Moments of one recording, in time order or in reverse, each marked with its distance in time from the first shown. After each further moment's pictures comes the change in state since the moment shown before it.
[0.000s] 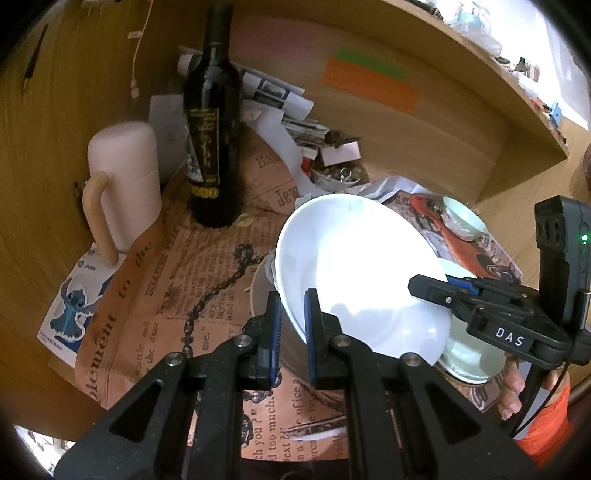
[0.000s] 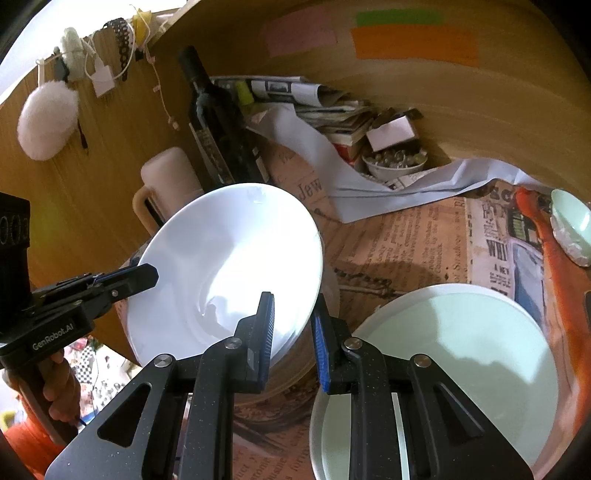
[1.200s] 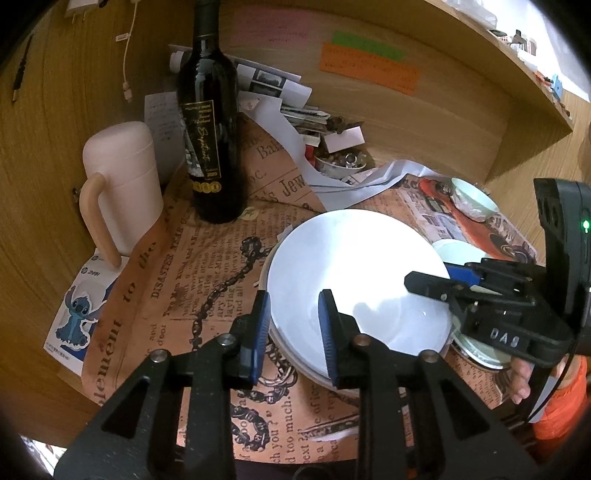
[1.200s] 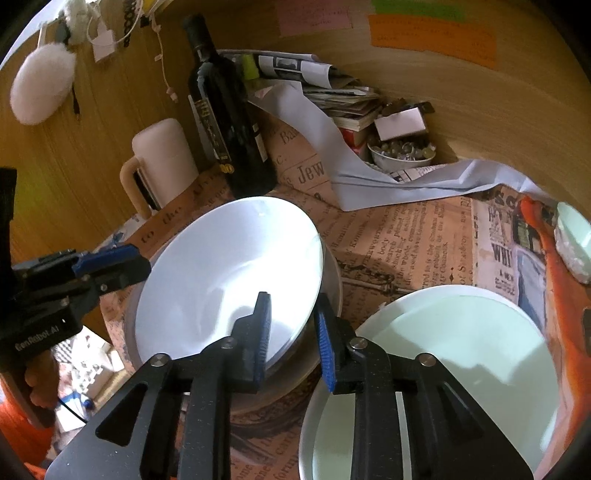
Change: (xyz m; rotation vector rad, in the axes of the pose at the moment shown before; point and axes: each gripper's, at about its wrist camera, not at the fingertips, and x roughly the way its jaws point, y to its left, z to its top) left arm 0.009 -0.002 -0.002 0.063 0.023 0.038; right arm 0.018 0.008 -0.003 -0.093 0.044 -0.059
